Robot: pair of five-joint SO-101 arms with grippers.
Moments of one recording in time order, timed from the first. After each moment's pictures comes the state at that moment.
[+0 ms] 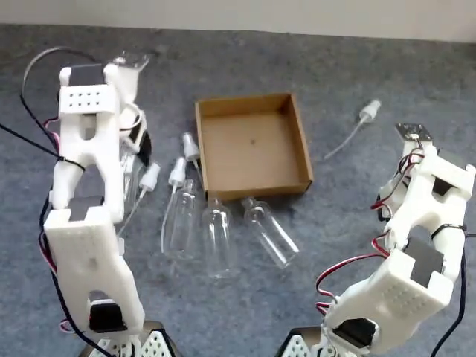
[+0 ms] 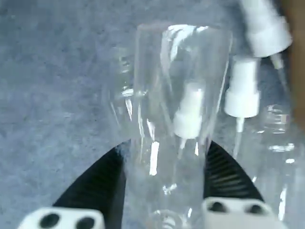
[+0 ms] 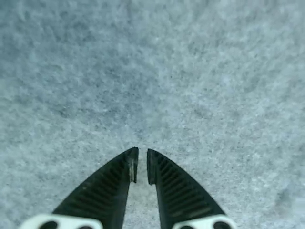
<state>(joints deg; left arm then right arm) -12.3 32.4 -34.0 100.4 -12.6 26.8 13.2 9.5 69.4 34.8</state>
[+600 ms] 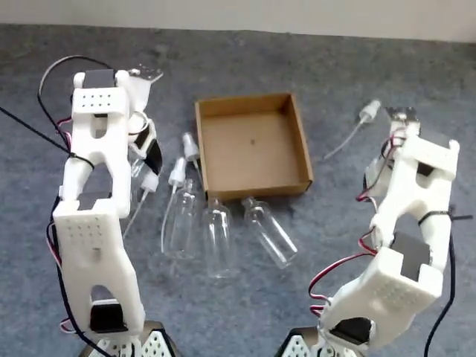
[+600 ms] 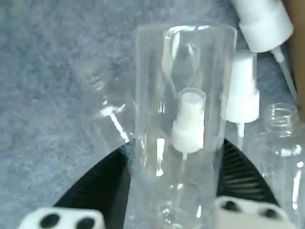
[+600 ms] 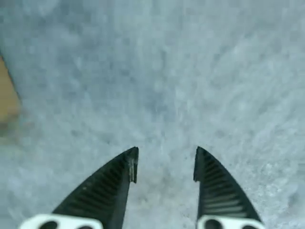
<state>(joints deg) -12.6 39.8 -37.7 100.2 -17.7 18.0 13.2 -0.4 75.3 21.5</state>
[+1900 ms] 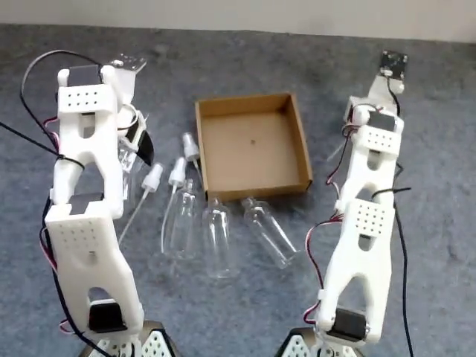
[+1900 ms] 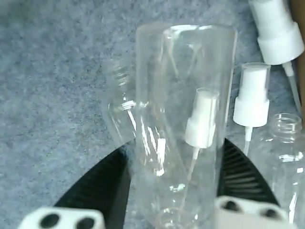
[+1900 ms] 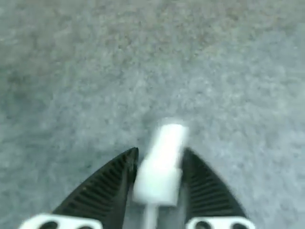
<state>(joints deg) -13.0 35.6 -37.9 99.9 -14.4 11.2 82.1 -85.7 53.8 1.0</state>
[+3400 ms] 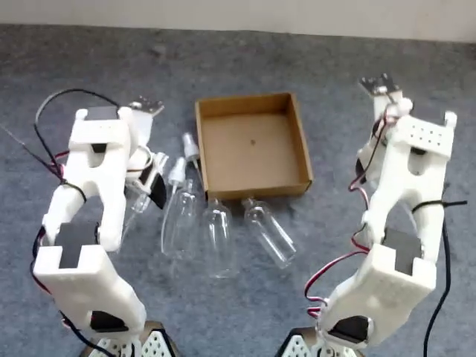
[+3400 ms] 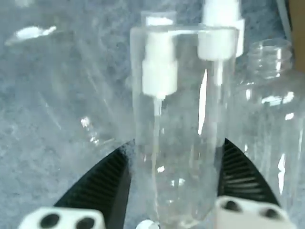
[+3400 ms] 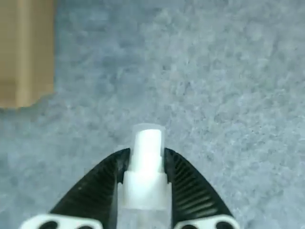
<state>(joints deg) -9.0 12.6 6.9 84.6 -14.5 15.6 14.3 -6.6 78.6 36.9</state>
